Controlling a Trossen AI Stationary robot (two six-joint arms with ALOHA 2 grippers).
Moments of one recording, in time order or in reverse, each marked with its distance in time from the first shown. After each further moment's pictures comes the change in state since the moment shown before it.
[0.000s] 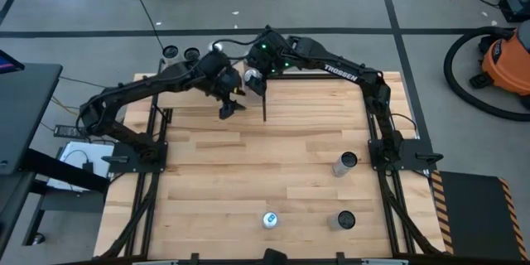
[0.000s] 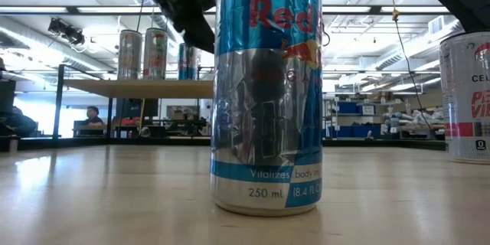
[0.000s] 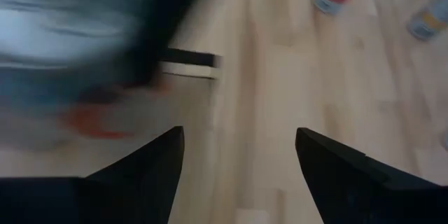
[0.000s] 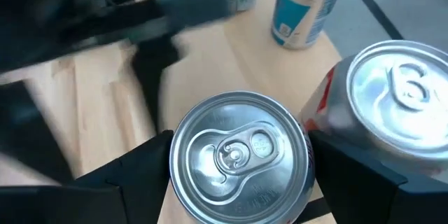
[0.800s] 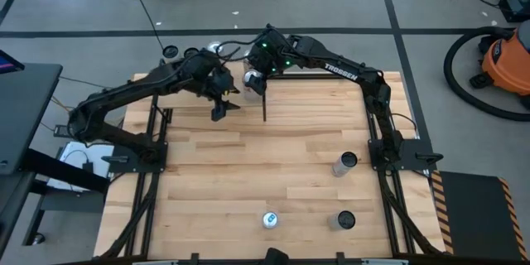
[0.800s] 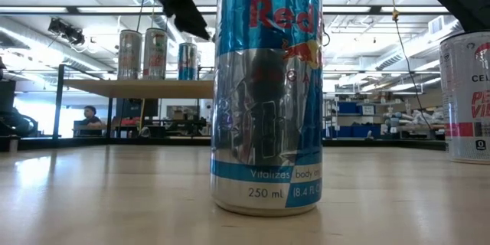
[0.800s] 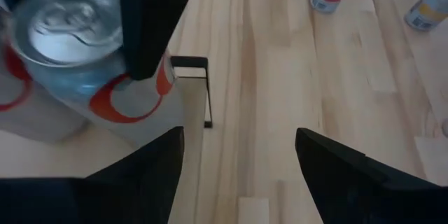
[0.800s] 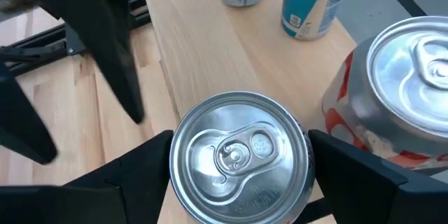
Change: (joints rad) left arm -0.042 -0.114 -0.002 -0.057 -0.075 0.026; right arm -0.016 0.000 0.000 -0.010 -0.074 0.077
